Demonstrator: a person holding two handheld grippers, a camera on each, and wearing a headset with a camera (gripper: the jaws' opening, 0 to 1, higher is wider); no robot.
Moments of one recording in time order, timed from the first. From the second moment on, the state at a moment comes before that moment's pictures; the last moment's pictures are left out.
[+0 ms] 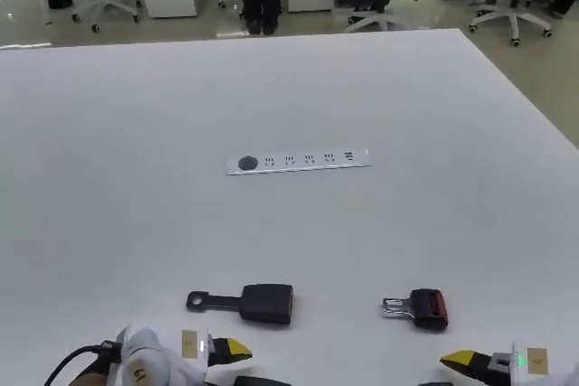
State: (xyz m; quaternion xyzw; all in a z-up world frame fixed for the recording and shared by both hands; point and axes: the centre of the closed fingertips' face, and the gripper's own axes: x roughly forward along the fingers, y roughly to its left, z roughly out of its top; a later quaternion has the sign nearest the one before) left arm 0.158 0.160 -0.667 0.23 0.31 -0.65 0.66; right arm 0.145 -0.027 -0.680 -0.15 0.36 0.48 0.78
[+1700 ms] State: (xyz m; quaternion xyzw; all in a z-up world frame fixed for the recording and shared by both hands) left arm 0.171 0.164 -0.691 0.28 0.33 -0.61 0.67; right arm 0.151 -0.008 -0.690 -0.21 0.37 0.52 0.74
